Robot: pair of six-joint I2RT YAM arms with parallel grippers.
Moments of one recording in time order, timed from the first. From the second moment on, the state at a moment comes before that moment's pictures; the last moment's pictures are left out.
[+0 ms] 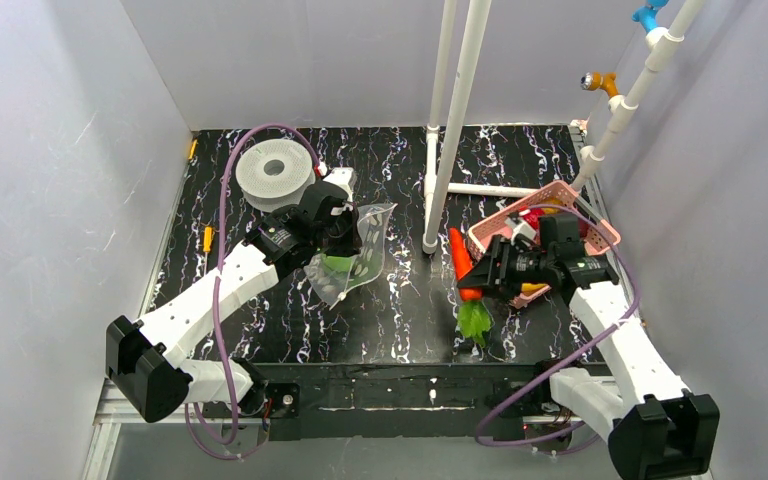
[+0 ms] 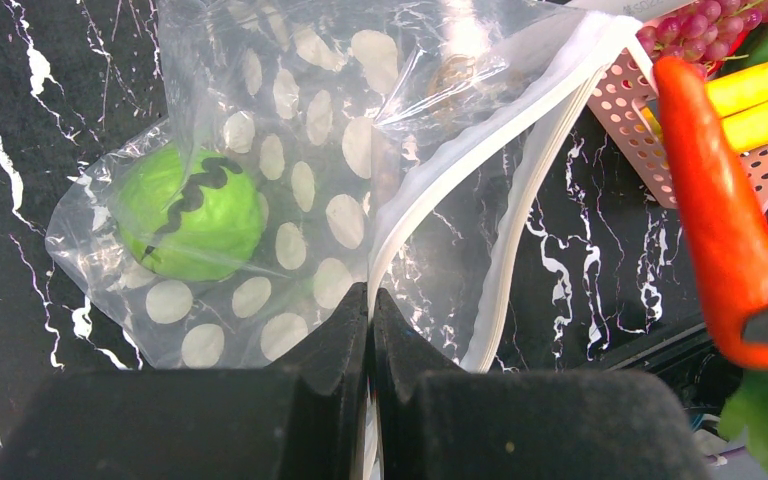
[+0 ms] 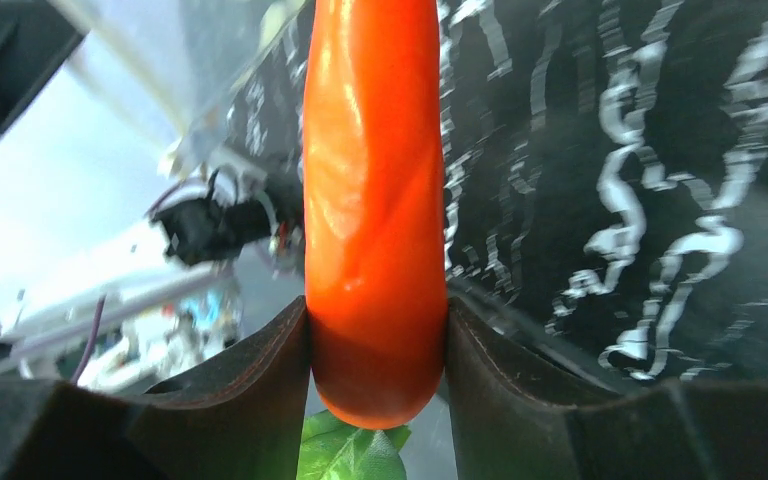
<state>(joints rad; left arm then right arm) -0.71 1.27 1.16 -0.63 -0.12 -0.50 0.16 0.96 0.75 -0.71 -0.75 0.56</state>
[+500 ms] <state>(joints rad) -0.71 1.28 1.16 -0.63 -0.10 -0.49 0.71 1.01 0.78 -0.37 -0.79 0.91</state>
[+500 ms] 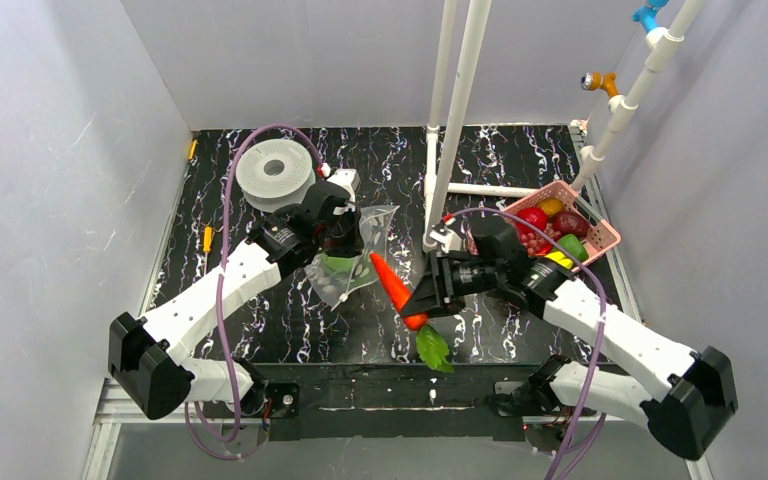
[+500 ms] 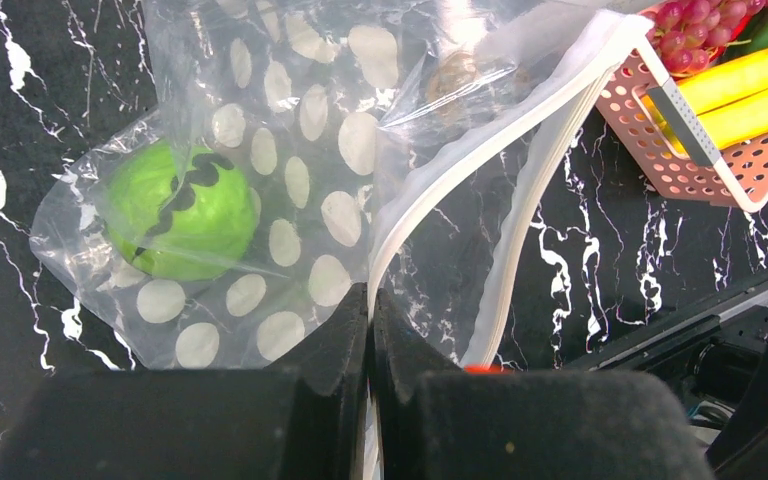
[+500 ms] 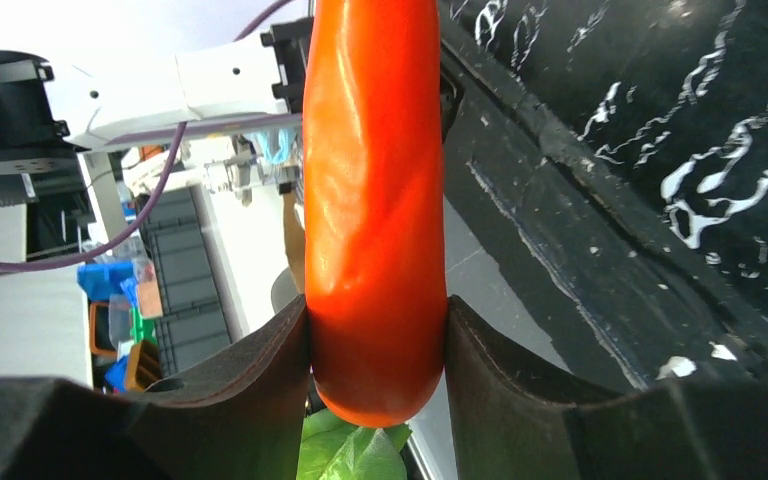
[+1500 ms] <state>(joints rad) -0.70 1.28 1.16 -0.60 -0.03 -0.49 0.83 1.44 1.25 -0.57 -0.27 1.03</state>
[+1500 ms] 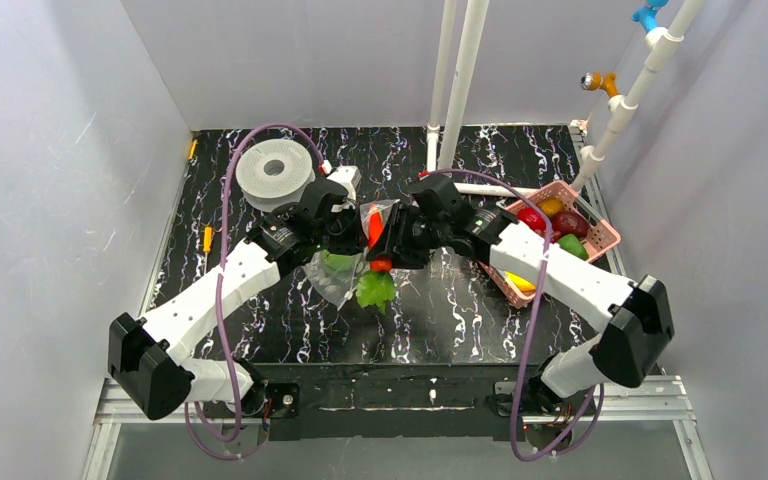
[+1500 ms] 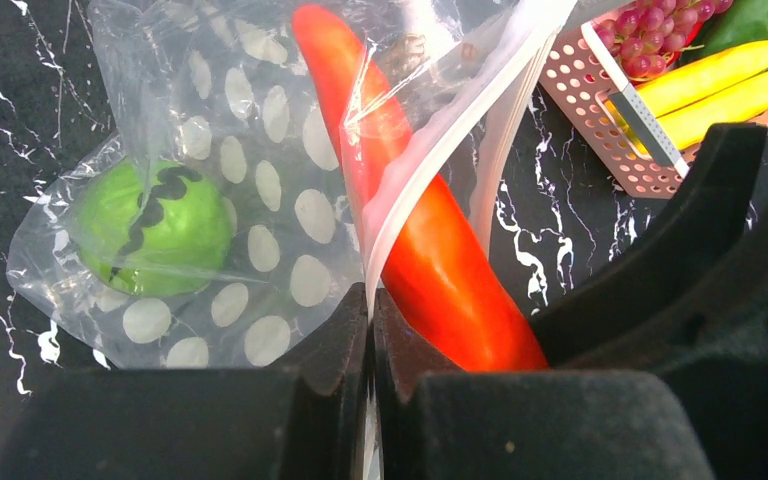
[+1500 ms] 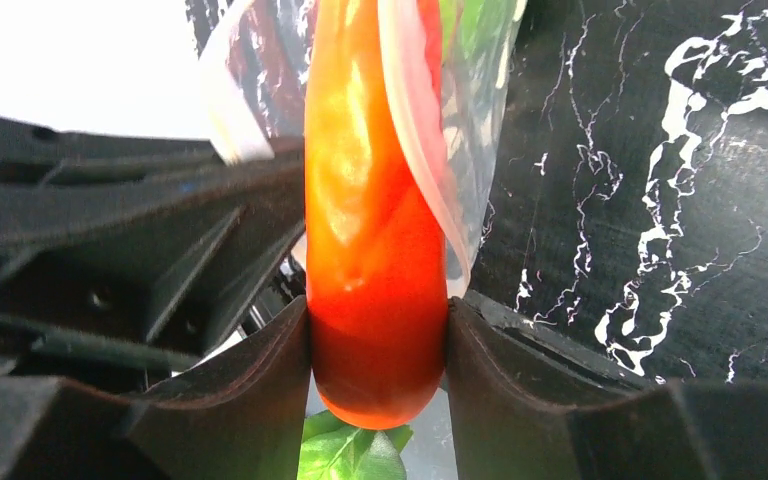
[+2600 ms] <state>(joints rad) -0.70 1.26 1.16 -0.59 -0.04 -0.49 0.96 1.41 1.29 -0.64 -0.18 0.70</state>
